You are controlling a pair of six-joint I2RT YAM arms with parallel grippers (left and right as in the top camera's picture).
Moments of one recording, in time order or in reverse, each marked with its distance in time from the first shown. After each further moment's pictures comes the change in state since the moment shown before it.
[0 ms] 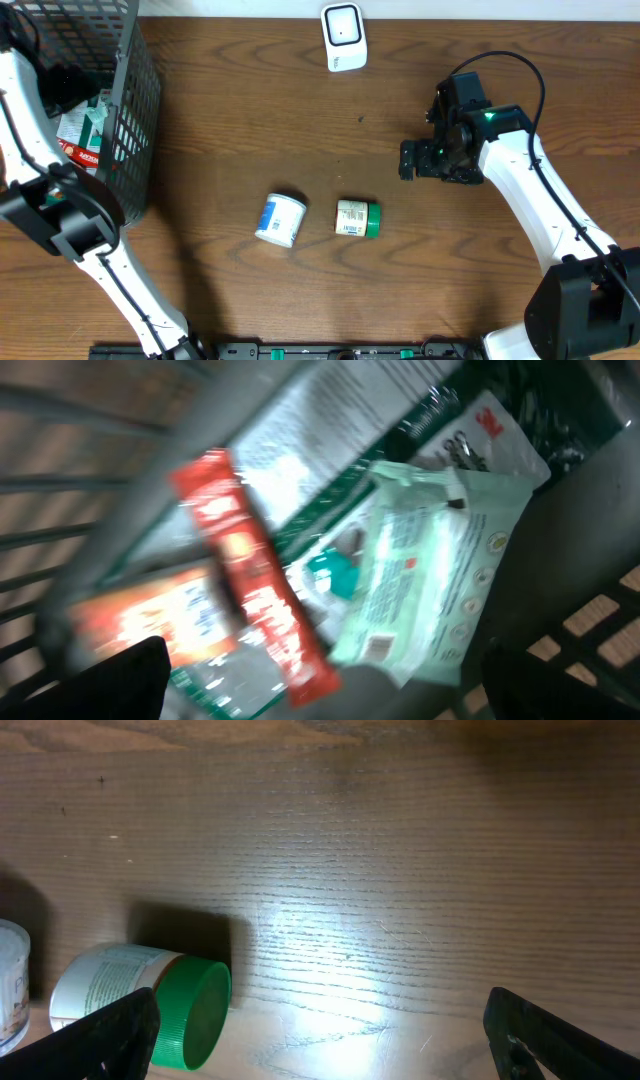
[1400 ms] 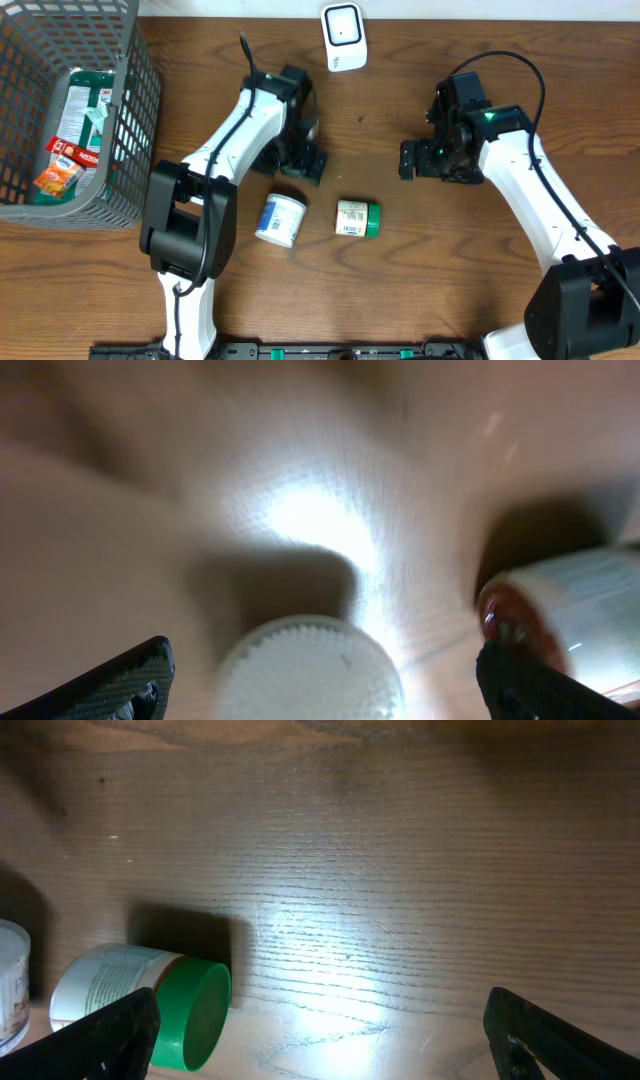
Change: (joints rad) left arm -0.857 -0.280 -0.754 0.187 0.249 0.193; right arm 0.000 0.000 0.000 0.000 0.000 0.000
